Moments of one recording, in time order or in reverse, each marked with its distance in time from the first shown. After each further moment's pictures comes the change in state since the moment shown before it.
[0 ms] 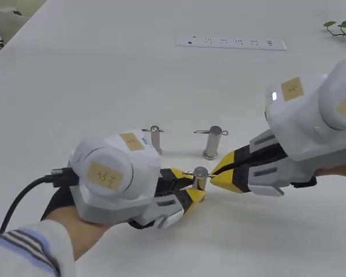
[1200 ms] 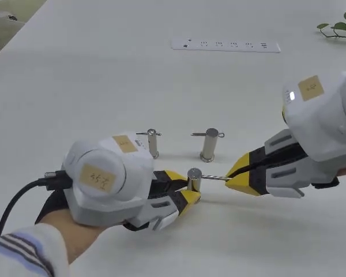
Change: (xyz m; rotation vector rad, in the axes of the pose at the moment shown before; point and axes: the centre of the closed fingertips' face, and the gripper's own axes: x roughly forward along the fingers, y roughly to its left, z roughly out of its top) left arm -0.002 0.004 0.000 -0.003 0.003 0.004; right arm -0.022 0.001 -0.016 -0.009 0.041 -0.008
